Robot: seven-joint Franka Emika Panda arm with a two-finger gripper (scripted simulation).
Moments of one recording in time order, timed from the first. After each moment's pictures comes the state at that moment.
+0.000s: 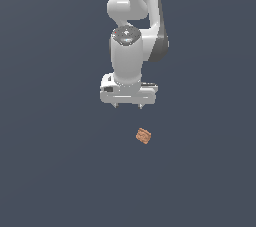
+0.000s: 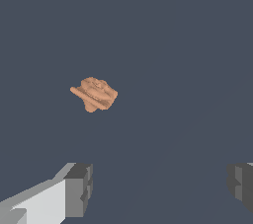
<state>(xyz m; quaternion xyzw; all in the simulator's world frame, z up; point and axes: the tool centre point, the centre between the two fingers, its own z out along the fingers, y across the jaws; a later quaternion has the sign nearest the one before) -0.002 0.001 0.175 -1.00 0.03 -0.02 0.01</state>
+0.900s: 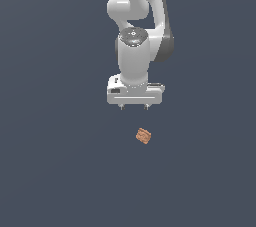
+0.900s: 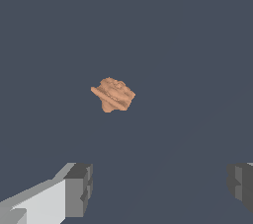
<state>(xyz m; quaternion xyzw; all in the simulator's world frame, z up) 0.000 0.026 0.173 -1.00 0.02 -0.02 0.02</state>
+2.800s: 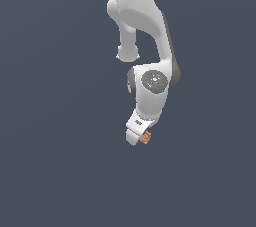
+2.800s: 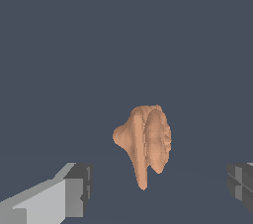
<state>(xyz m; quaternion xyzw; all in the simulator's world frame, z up) 0.055 0.069 0.087 -0.90 -0.44 0.00 0.00</state>
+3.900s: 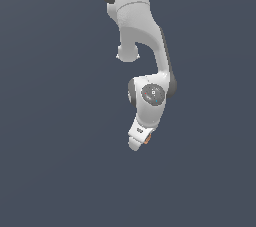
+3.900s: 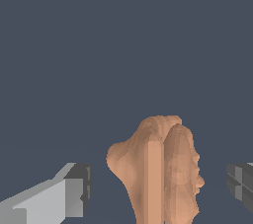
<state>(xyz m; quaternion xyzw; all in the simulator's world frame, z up) 0.058 0.073 0.039 -0.88 -0.47 0.00 0.00</state>
